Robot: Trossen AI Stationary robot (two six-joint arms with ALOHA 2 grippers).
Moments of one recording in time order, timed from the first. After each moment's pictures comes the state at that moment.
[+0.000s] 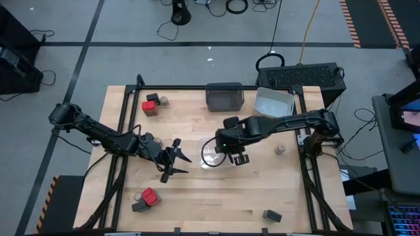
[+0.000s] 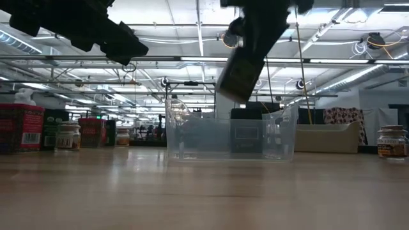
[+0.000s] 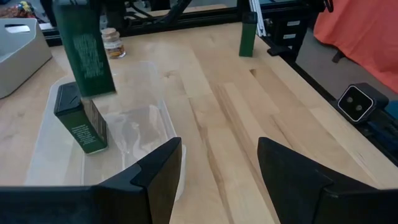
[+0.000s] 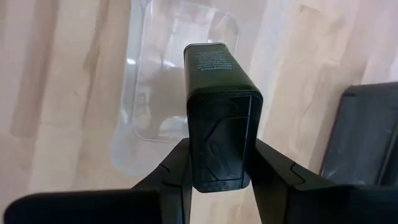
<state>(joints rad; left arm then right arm) -0.32 1.19 0.48 0.33 -0.03 0.01 0.11 1.81 1.67 -1.18 0.16 -0.19</state>
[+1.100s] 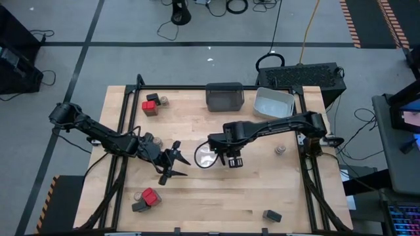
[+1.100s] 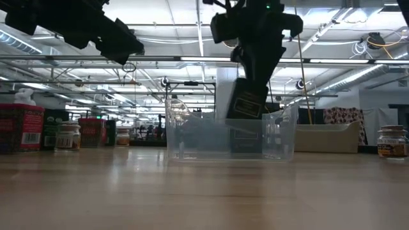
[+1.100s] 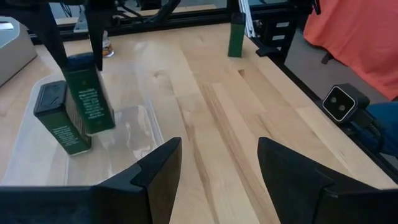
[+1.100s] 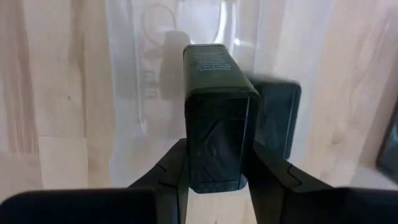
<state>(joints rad) -0.34 1.19 0.48 0.33 -0.02 -0.02 0.09 1.93 1.67 -1.22 0.10 0.01</state>
